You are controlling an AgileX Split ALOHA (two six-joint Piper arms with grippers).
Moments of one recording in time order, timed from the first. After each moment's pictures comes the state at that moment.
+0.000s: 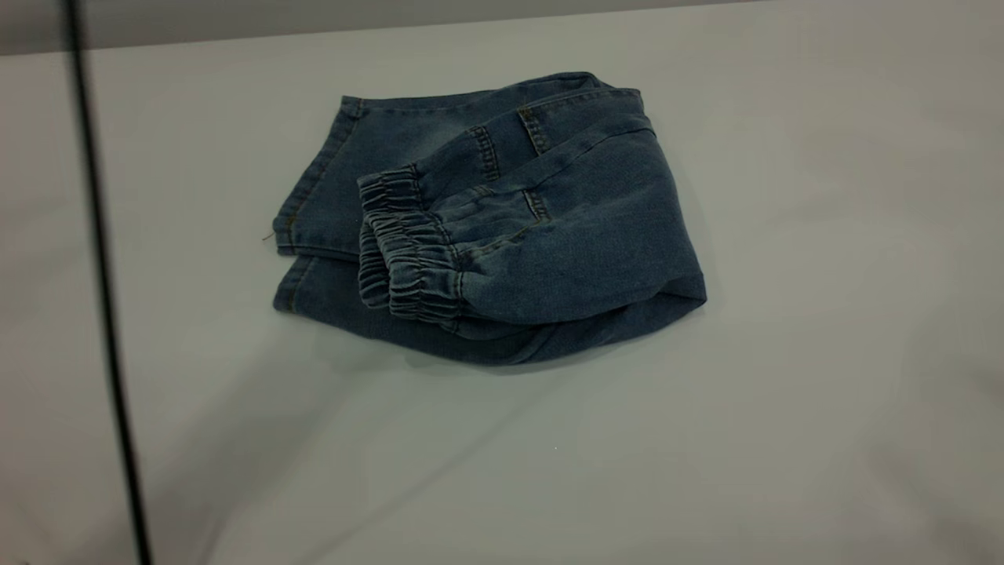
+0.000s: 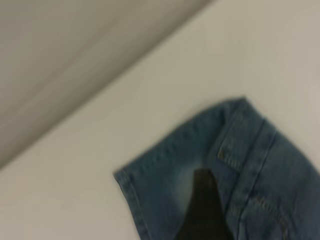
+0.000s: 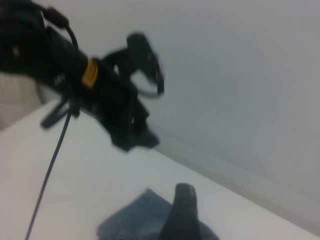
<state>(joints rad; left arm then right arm) -0.62 1.82 -2.14 0.13 1.23 0.06 0.02 1.03 -1.77 0.53 1.22 -0.37</state>
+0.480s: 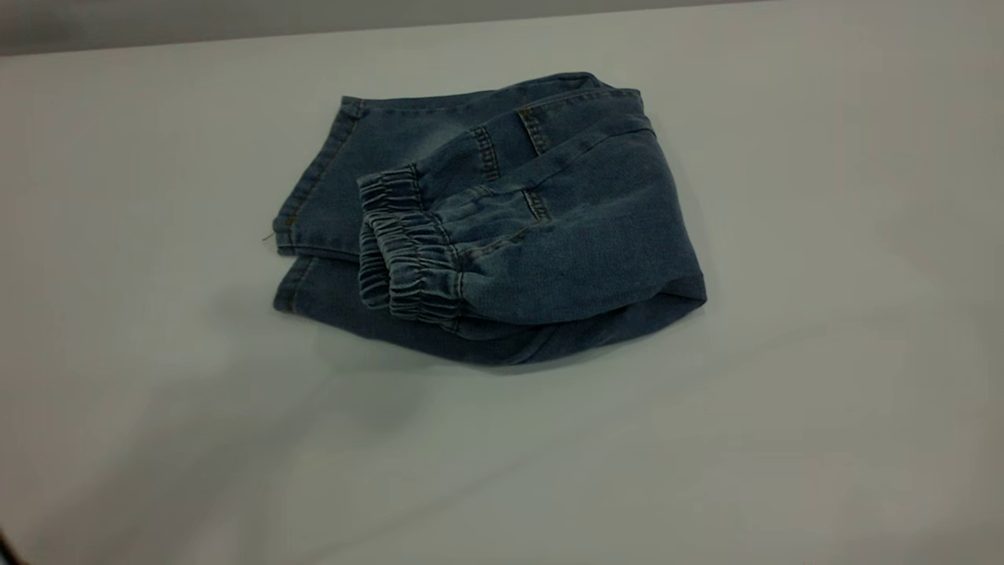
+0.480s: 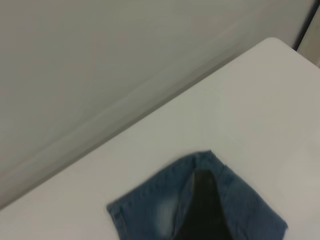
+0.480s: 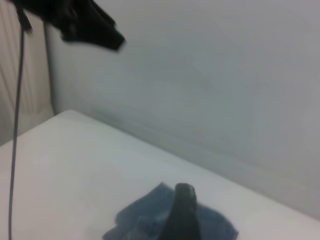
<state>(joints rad) -0.62 1.41 -1.99 0.06 1.22 0.05 0.02 0.62 -1.47 0.52 1.23 -0.32</state>
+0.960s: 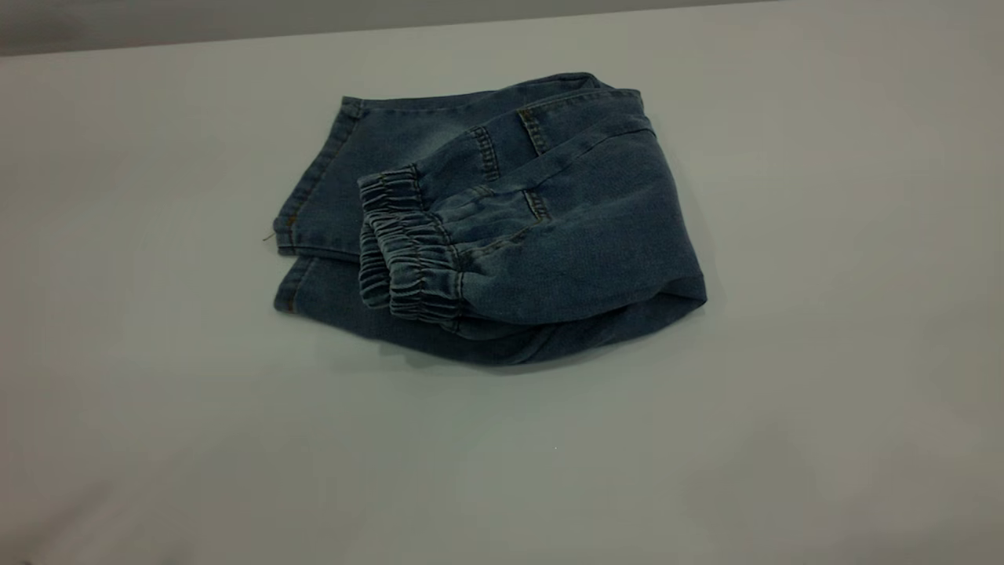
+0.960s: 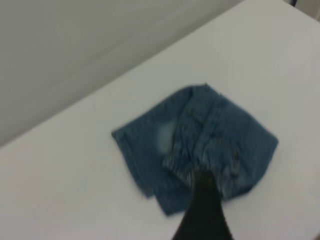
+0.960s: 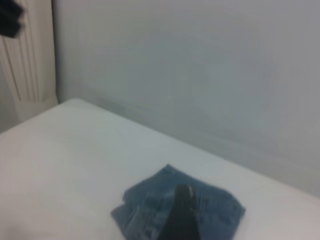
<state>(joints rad) -0.62 0.80 -1.37 0.06 1.22 0.07 0.02 0.32 -1.18 0.51 1.22 -0.32</state>
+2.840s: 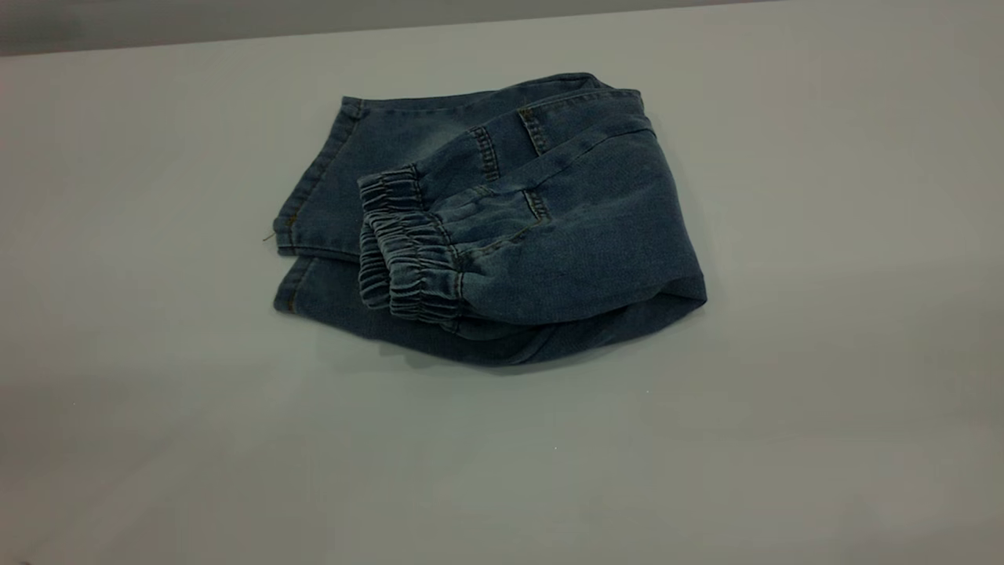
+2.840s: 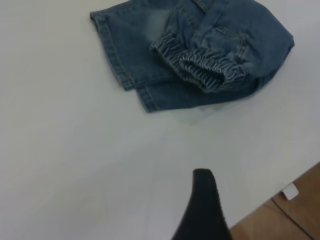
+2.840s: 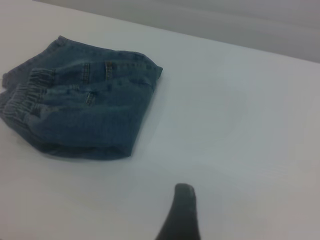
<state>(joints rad) -0.62 0.11 -0.50 0.08 1.08 -0.05 0.02 0.00 -0.51 0.18 1.07 -0.21</state>
